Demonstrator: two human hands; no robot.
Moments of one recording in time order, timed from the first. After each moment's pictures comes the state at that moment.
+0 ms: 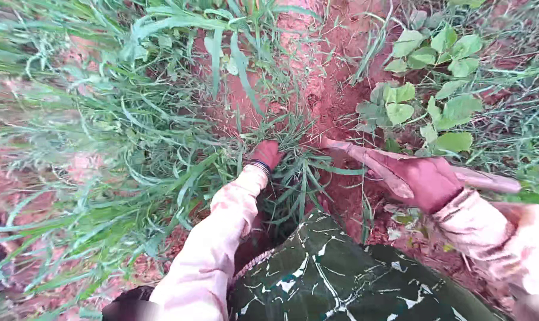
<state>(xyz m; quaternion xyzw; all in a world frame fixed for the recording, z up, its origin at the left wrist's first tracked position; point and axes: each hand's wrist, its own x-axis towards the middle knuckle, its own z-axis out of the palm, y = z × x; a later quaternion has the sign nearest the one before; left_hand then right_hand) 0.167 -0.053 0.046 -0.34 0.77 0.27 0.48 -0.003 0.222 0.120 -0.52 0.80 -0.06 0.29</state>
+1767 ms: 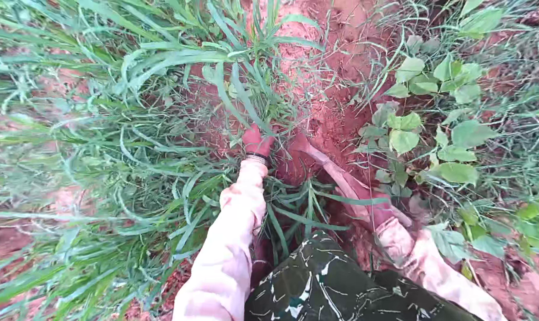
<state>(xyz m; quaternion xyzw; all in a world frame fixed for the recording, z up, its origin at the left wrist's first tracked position) 0.125 -0.116 0.003 -0.53 0.77 0.30 0.15 0.091 0.209 0.026 -0.30 0.89 -0.16 0.30</state>
